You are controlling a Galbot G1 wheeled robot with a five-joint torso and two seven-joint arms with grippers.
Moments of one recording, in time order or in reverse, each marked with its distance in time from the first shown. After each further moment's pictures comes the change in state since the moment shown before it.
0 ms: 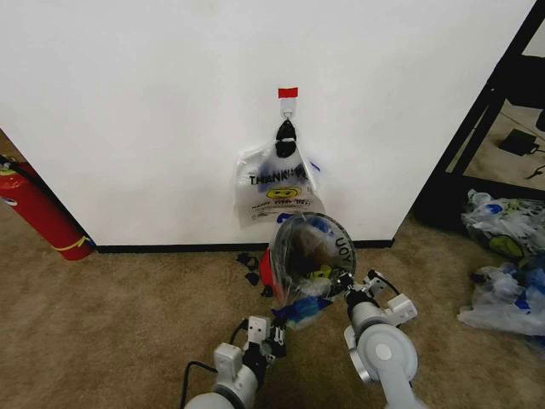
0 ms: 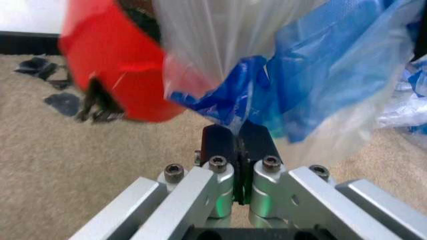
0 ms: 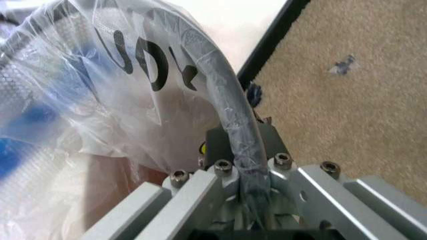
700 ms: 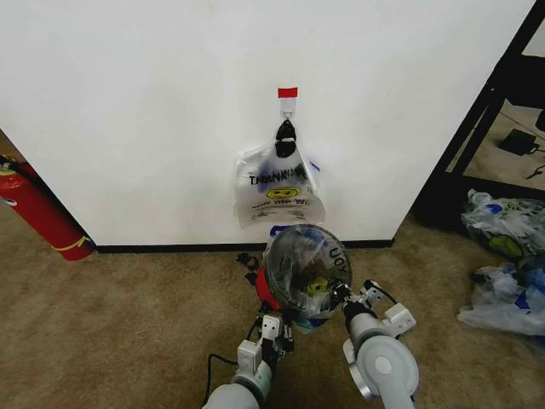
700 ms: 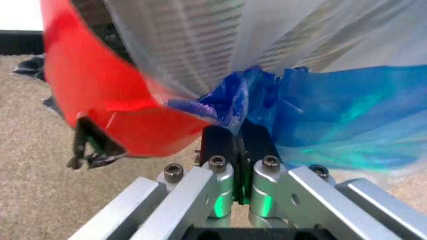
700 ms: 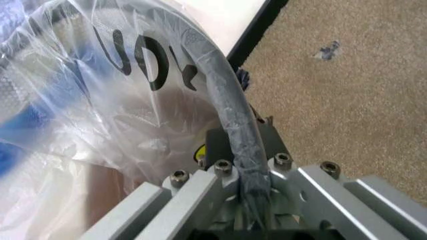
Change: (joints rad) left arm -0.079 -0.060 0.048 0.134 0.038 -0.030 -0.019; right arm -0.043 -0.004 -0.018 0.017 -0.024 -0.020 0.010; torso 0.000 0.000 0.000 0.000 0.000
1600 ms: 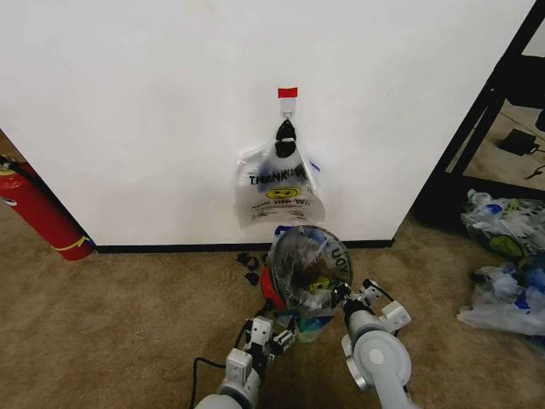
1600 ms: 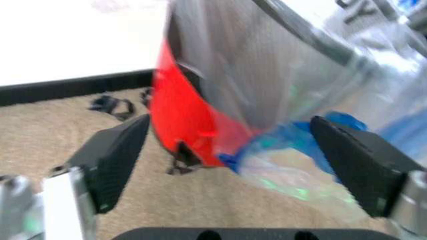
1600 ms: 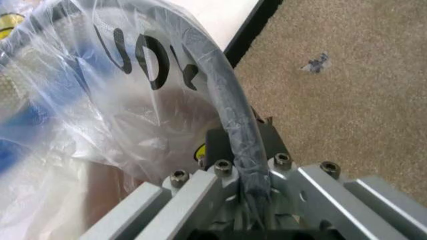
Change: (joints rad) left arm 0.124 0.093 -0.111 -0.138 0.133 -0.008 -0.035; right arm 0.058 -0.015 0.019 -0.105 -0.012 0.027 -0.027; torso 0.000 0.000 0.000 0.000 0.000
